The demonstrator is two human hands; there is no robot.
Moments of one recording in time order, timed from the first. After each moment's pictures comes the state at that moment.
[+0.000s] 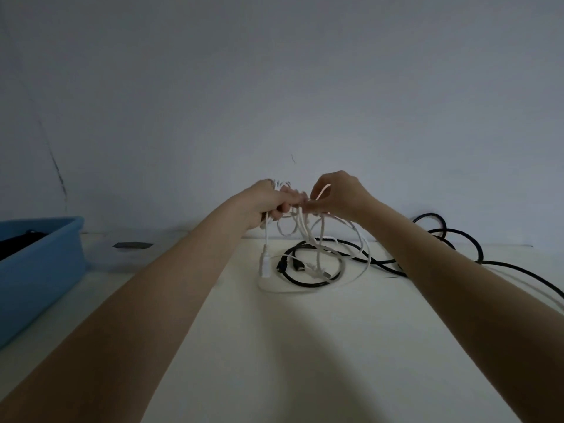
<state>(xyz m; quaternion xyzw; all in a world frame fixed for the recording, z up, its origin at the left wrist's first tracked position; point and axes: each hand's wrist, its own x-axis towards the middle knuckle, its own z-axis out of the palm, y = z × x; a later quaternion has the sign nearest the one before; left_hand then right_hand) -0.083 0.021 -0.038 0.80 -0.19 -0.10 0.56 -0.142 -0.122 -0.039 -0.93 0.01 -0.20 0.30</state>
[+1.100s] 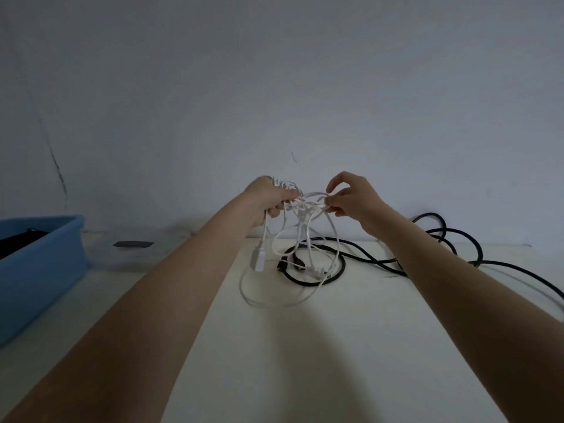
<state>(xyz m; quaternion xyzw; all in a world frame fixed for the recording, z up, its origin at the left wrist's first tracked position) -0.075 0.019 -0.041 0.78 -0.16 -0.08 0.59 -0.141 -0.141 -0.055 -0.82 0.04 -0.22 0.52</state>
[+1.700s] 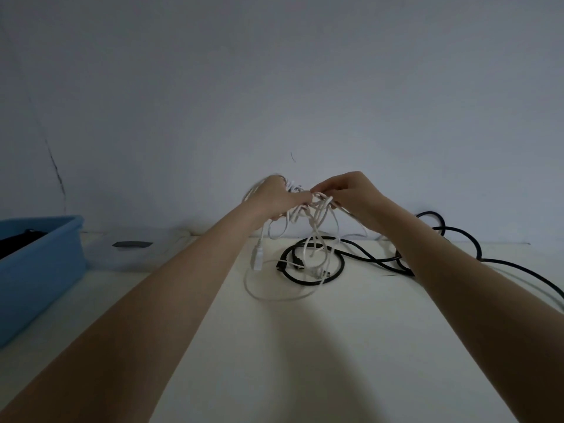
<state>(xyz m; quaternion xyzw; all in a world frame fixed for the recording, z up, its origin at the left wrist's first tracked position) -0.097 0.012 -0.039 0.88 -0.24 0.04 0.40 -0.145 -0.137 -0.048 -0.85 -0.03 -0.20 0.49</state>
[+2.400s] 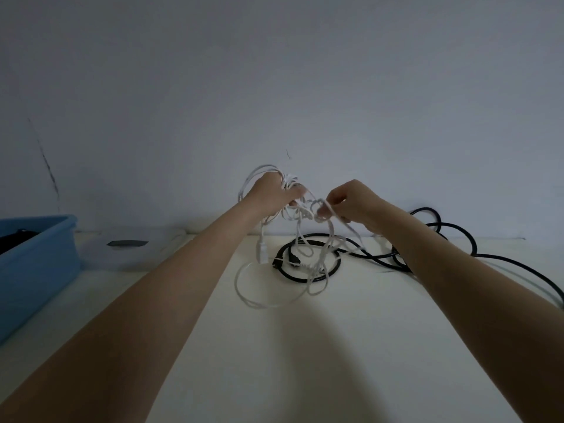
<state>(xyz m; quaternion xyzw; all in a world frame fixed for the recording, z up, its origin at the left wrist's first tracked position) -0.085 0.009 -0.045 0.86 -0.28 0.06 0.41 -0.147 -0.149 -0.055 -0.91 0.05 -0.14 0.40</state>
